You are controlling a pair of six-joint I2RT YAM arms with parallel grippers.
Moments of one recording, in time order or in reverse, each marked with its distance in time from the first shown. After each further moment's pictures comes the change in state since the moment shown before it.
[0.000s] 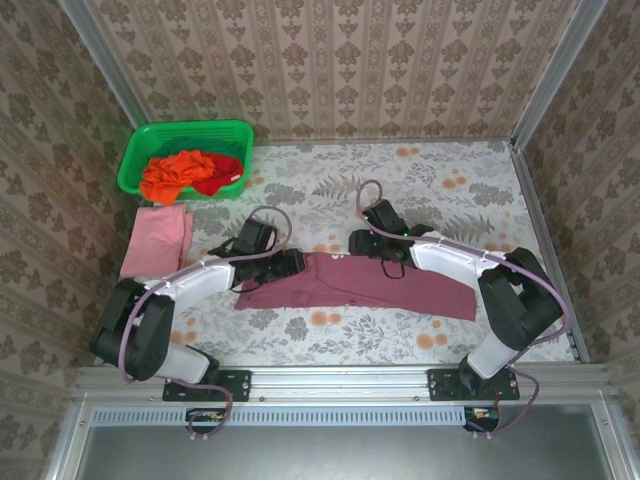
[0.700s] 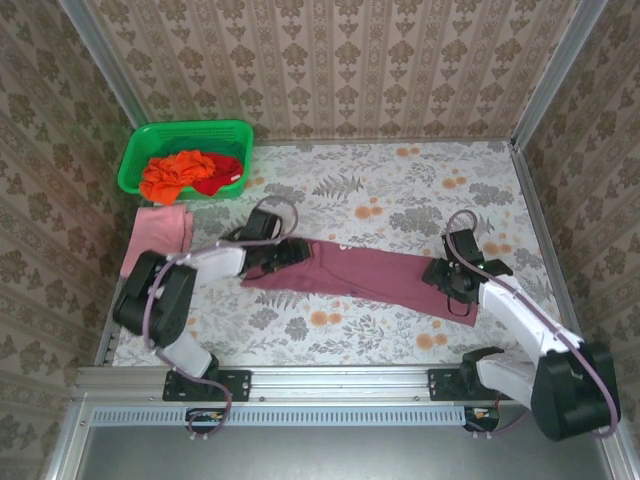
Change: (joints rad) left arm 0.042 0.246 0.172 0.087 0.032 0.061; right arm -0.377 -0.486 -0.358 -0.317 -0.034 0.109
